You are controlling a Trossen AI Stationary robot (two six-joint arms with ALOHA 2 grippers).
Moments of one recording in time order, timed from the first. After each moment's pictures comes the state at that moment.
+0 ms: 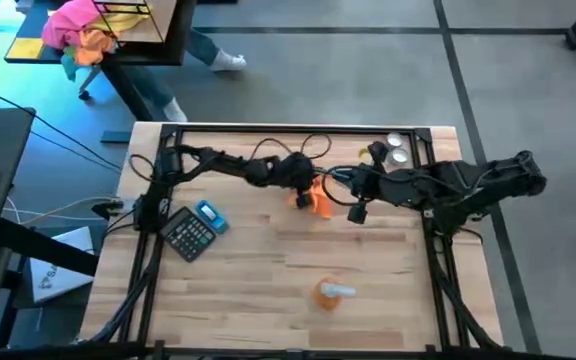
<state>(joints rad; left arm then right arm) 0.27 2.21 1.39 0.07 -0.03 0.09 0.24 1.28 1.41 -0.69 0.66 0.00</state>
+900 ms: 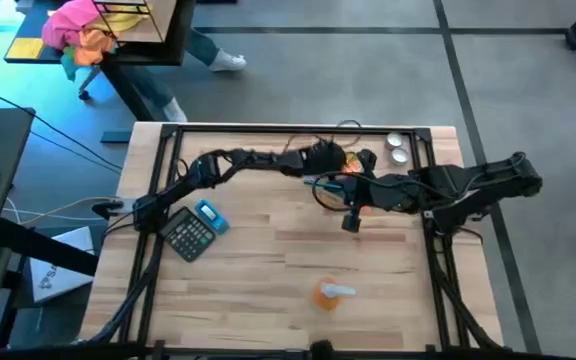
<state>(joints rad) 0.32 2.52 1.96 -0.24 -0.16 0.06 0.26 1.32 1.41 -0.66 0.58 0.04</state>
